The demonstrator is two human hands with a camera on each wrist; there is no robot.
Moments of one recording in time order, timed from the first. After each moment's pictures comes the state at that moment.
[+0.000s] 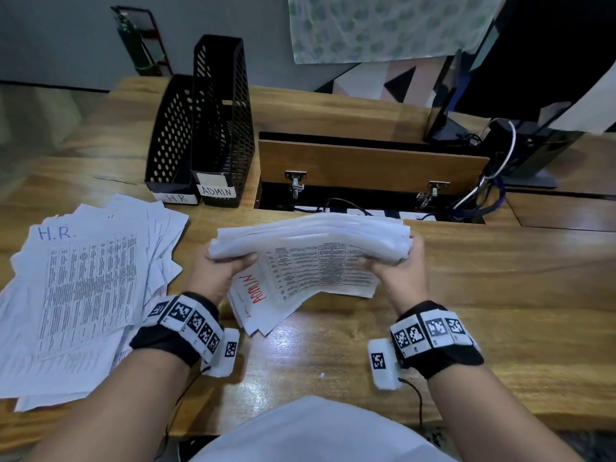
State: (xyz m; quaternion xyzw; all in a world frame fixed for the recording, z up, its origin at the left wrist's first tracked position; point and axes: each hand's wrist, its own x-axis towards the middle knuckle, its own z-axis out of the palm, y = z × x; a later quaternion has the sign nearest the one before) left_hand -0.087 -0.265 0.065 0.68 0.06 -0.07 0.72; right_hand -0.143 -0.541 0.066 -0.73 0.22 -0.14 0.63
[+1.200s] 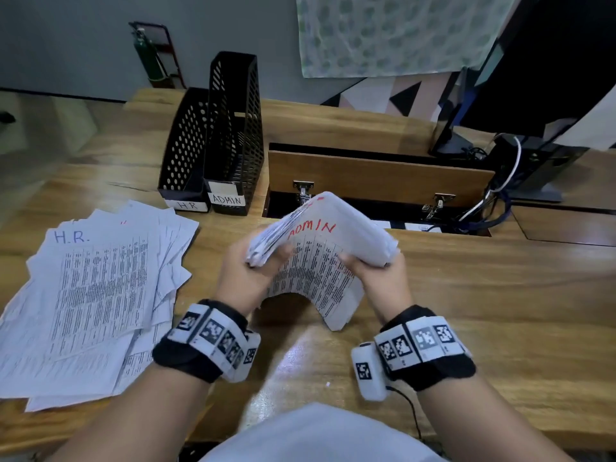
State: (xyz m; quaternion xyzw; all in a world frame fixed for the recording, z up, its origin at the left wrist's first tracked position) left_hand -0.115 -0.299 0.122 0.74 -0.10 0.01 0.67; right_hand -0.145 -0.490 0.112 -0.68 0.12 -0.10 0.71
